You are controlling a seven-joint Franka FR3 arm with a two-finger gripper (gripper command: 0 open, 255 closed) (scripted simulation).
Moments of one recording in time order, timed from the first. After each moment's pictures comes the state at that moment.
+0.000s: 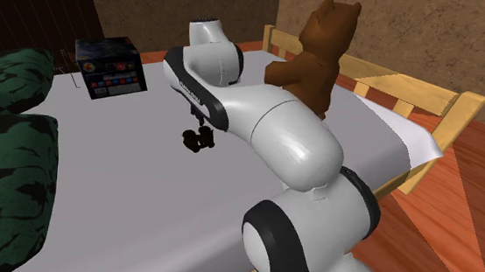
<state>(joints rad) 0.17 0.12 0.56 -1.38 -0.13 1.54 0.79</state>
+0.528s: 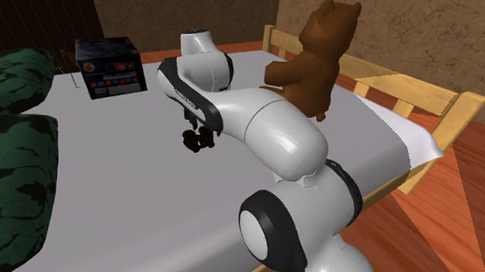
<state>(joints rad) 0.22 0.21 0.58 -1.35 -0.19 1.57 0.85</state>
